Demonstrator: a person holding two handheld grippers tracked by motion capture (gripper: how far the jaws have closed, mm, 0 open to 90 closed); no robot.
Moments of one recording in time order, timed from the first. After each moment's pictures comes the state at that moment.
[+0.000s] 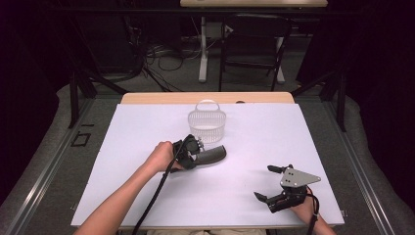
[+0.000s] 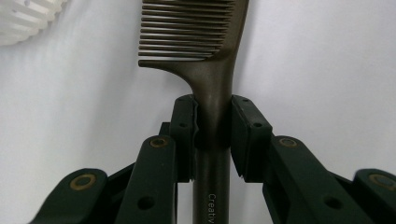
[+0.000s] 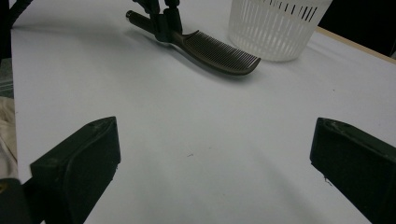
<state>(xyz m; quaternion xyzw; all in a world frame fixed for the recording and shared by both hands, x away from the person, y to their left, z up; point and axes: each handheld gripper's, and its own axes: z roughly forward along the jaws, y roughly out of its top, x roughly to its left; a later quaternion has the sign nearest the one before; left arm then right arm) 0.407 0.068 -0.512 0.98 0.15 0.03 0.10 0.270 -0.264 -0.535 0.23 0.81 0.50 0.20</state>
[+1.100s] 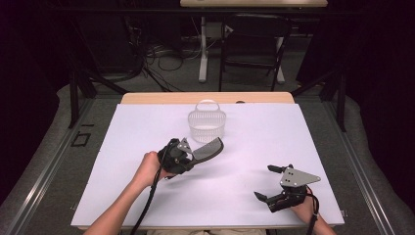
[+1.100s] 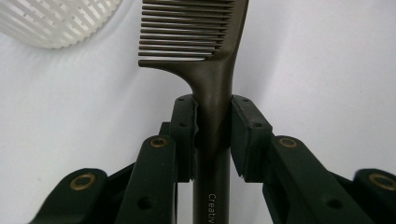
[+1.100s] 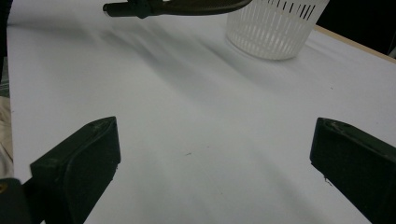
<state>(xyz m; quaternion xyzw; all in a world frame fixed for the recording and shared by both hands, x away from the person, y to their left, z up) 0.368 0.108 -0.498 0.94 0.21 0.07 0.25 0.271 -0.264 -0.535 0.23 0.81 0.49 0.20</state>
